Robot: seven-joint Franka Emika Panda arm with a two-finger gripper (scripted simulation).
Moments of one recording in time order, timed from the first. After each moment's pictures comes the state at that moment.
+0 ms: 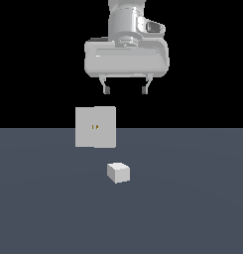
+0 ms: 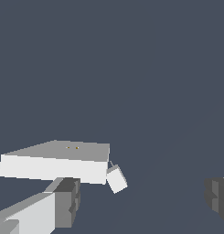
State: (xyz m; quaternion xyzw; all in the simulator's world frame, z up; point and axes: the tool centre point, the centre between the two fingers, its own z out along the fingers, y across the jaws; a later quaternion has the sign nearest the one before) arm 0.018 -0.012 0.191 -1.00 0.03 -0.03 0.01
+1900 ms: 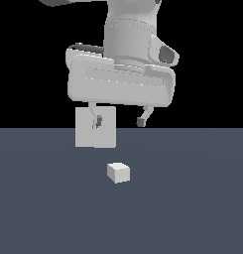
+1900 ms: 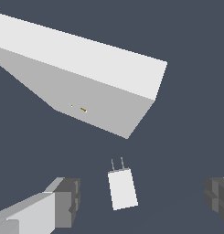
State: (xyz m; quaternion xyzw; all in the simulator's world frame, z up) arm -0.034 0.001 0.111 -0.98 -0.13 -0.16 0.03
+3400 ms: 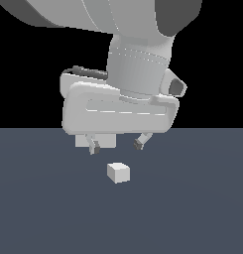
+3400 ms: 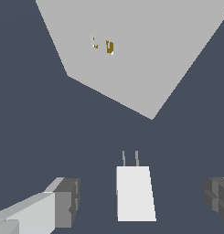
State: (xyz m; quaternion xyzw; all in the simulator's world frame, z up) arm -0.051 0.005 0.062 -0.95 -0.22 -0.23 0.05
